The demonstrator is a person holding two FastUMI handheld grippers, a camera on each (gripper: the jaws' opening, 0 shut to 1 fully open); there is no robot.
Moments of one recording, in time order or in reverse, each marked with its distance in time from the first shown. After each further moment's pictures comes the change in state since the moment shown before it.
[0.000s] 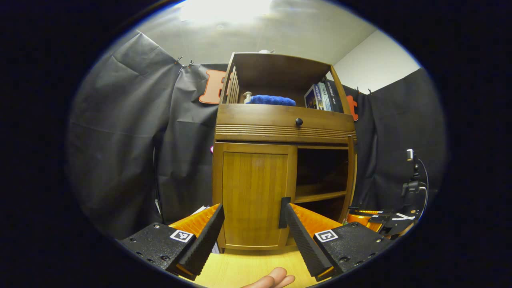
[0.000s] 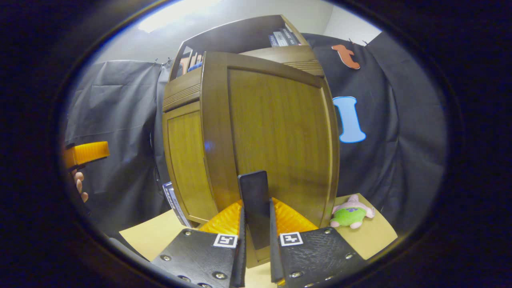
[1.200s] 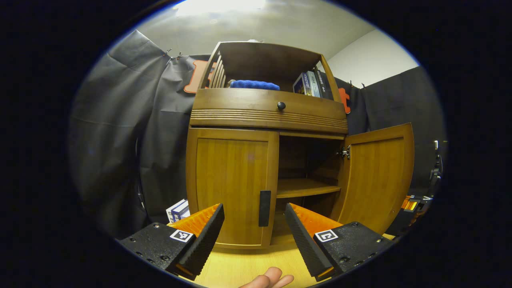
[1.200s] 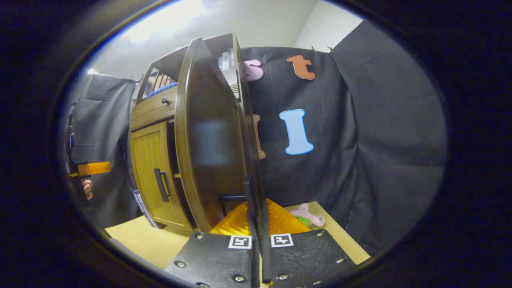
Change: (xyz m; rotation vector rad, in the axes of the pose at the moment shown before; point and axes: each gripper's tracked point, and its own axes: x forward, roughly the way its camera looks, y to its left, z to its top) left arm 0.044 -0.056 -0.037 0.004 0.047 -0.074; right arm -0.072 -0.189 0.025 0.024 -0.120 -0.151
